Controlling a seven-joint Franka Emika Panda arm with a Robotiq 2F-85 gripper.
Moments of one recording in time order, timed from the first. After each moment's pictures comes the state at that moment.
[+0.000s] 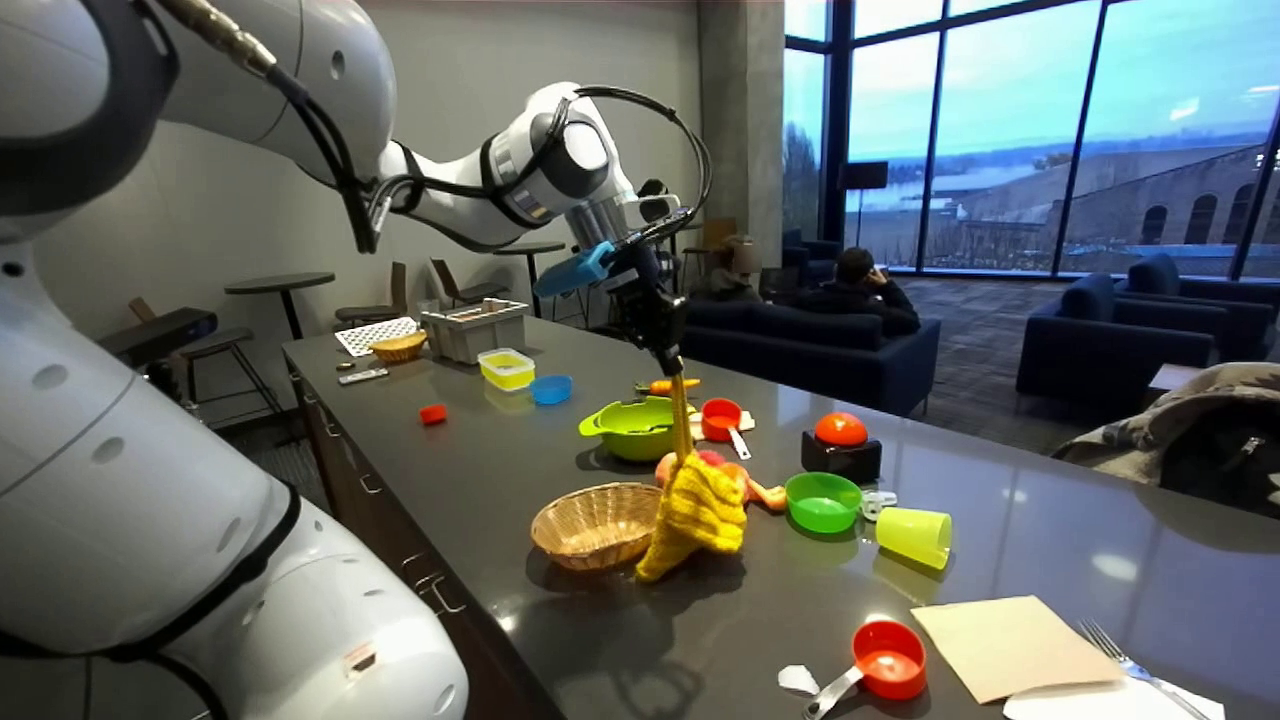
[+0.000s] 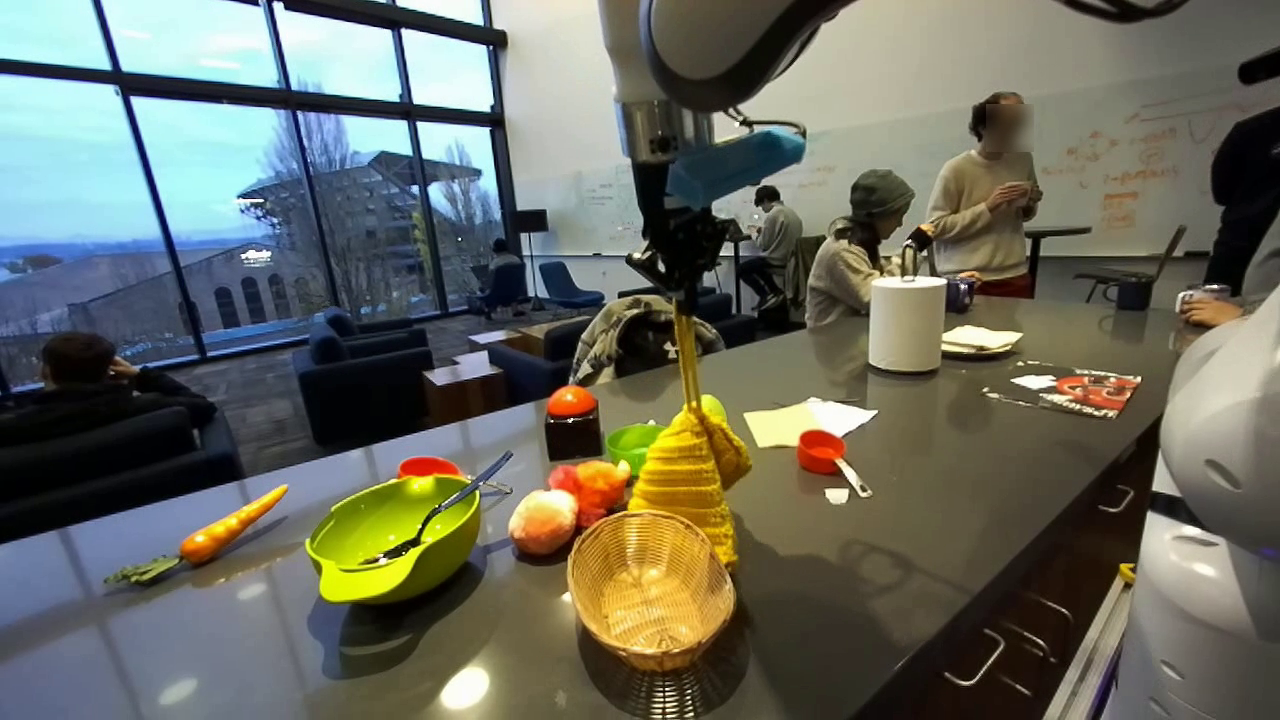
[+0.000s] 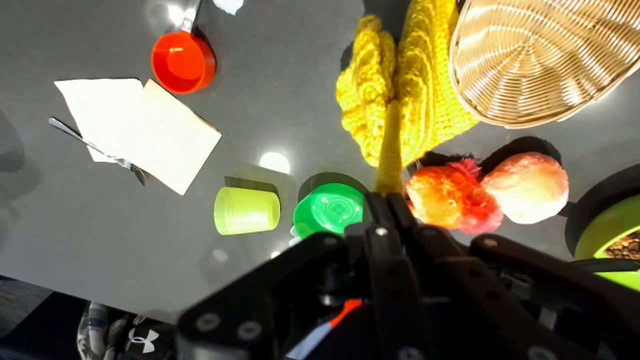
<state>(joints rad) 0.05 -0.47 0.25 -2.29 -0.25 1.96 0.42</state>
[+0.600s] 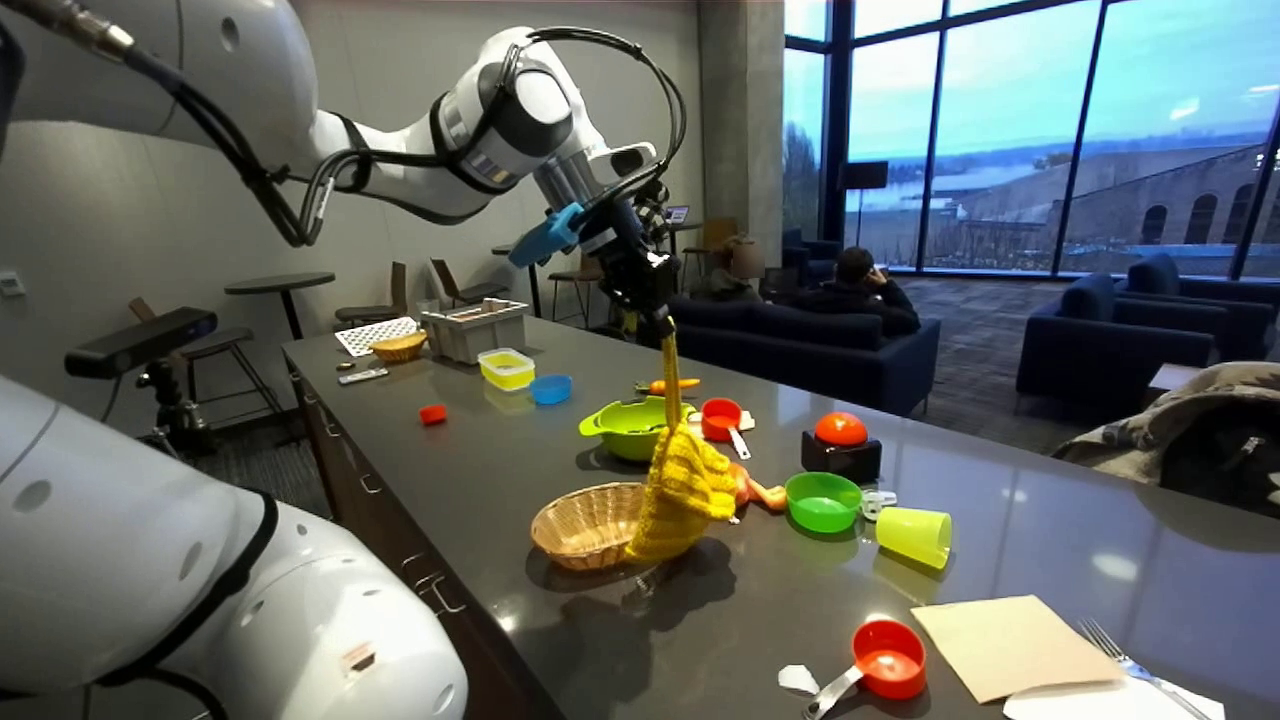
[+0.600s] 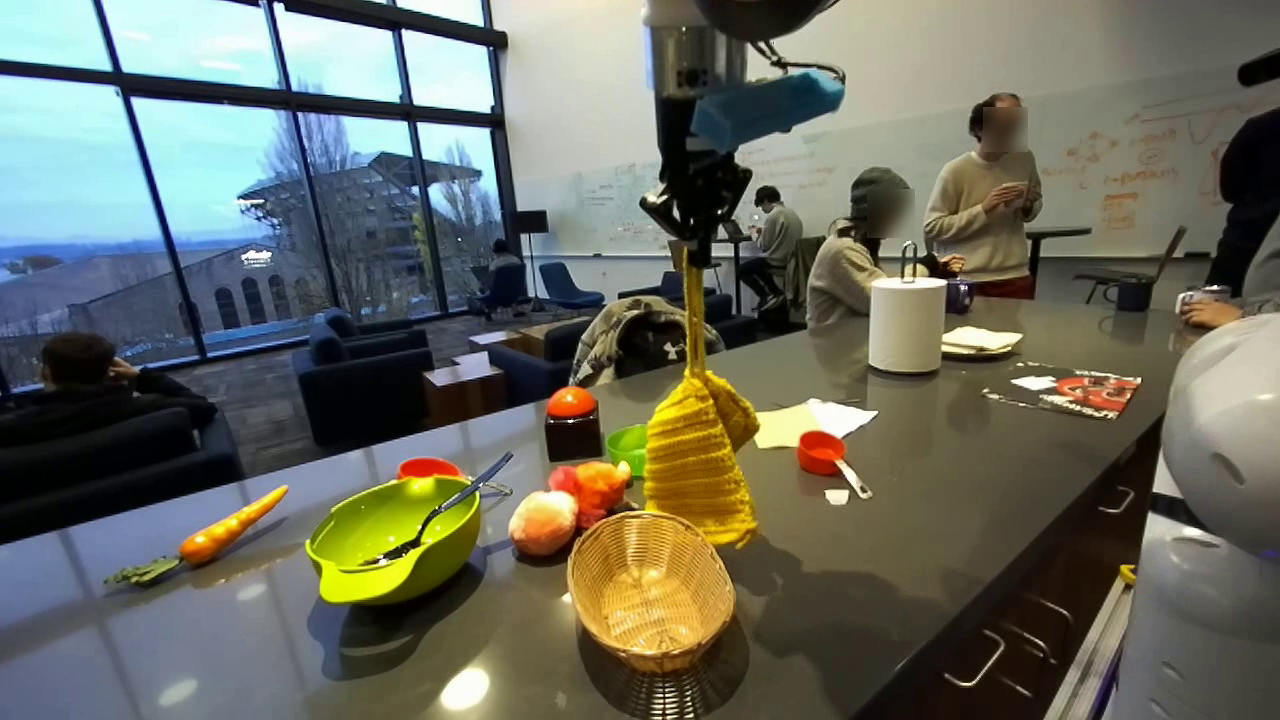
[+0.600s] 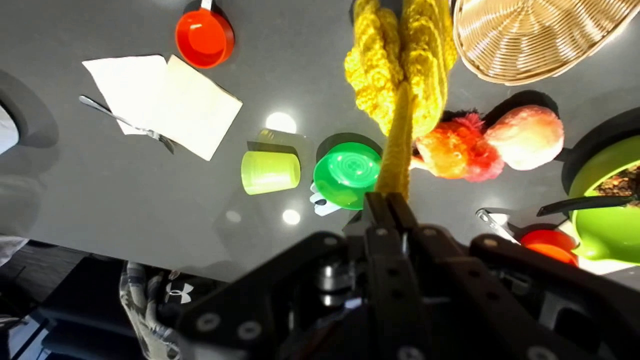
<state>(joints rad) 0.05 -0.61 0.25 -2.30 -0.25 1.95 0.44</state>
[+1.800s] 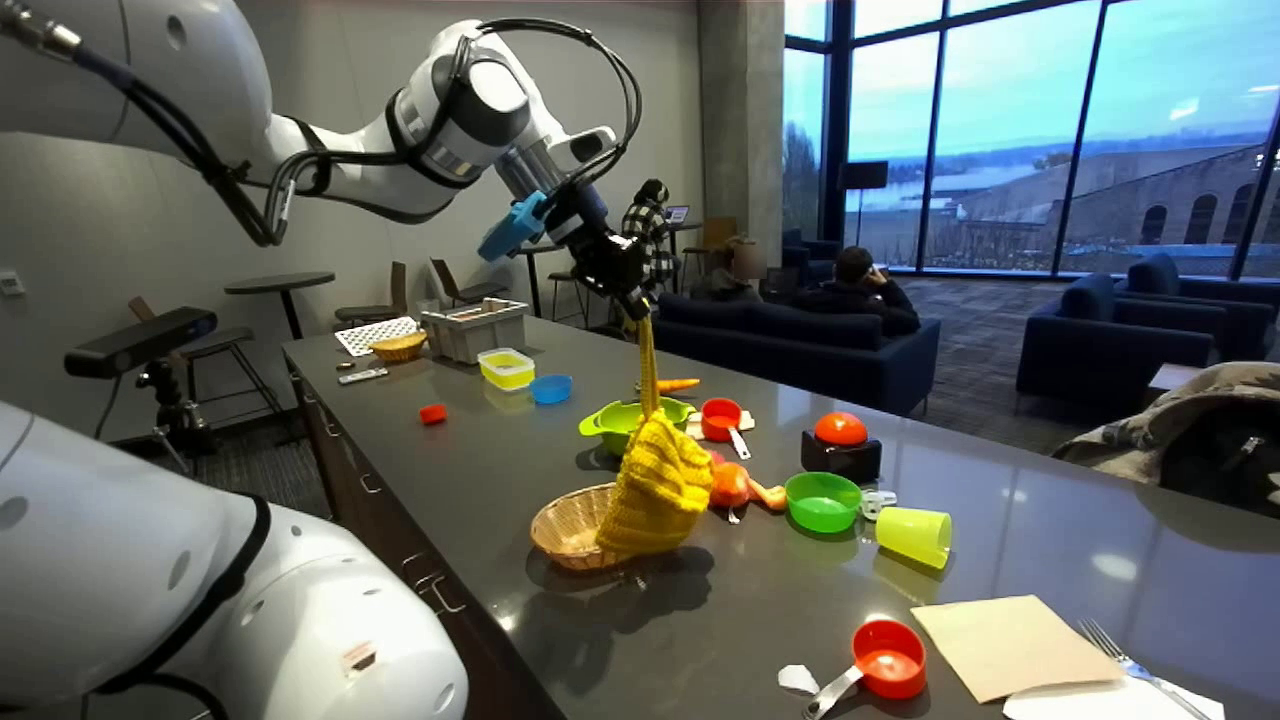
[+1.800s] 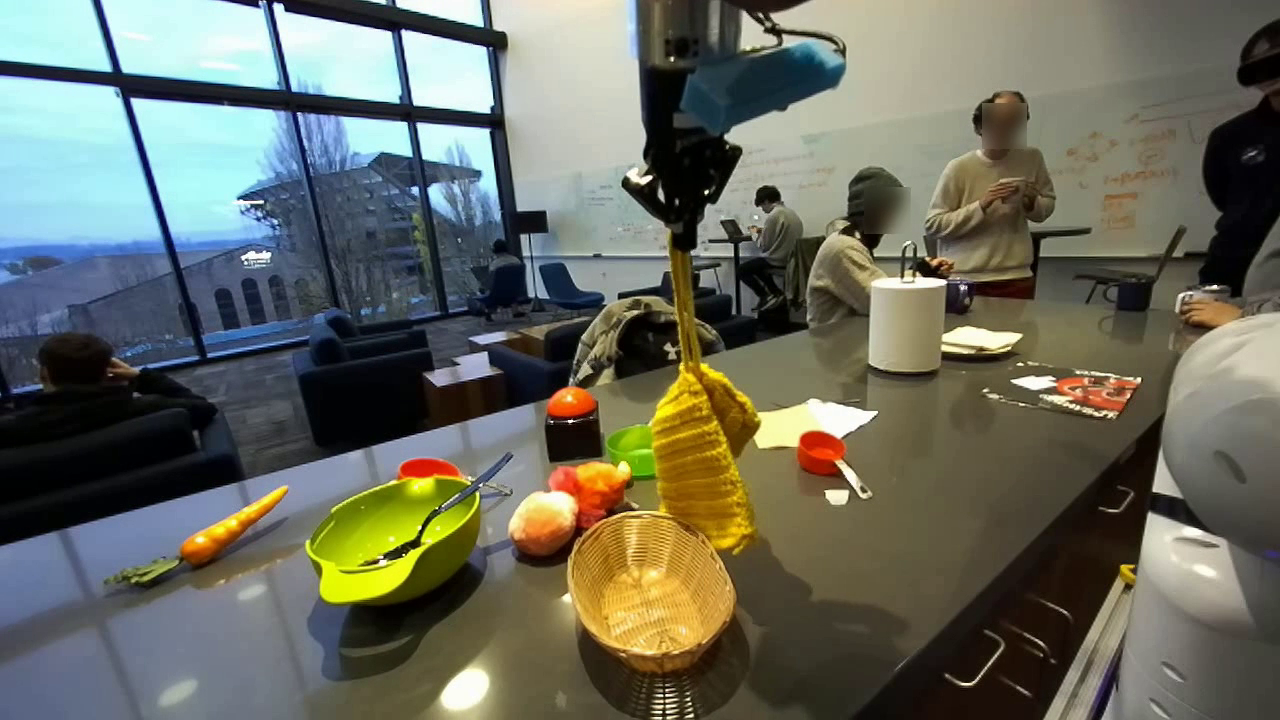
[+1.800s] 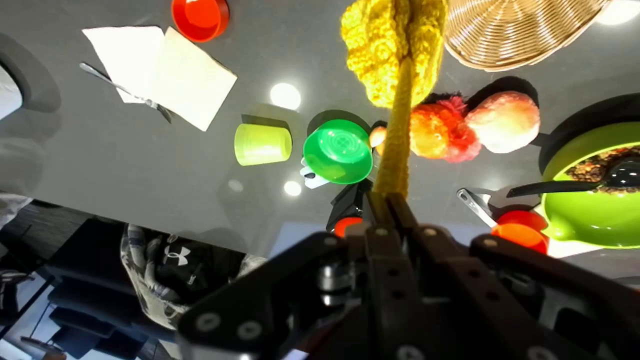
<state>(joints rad) 0.06 -0.66 0.33 -2.29 -0.26 1.95 0.47</state>
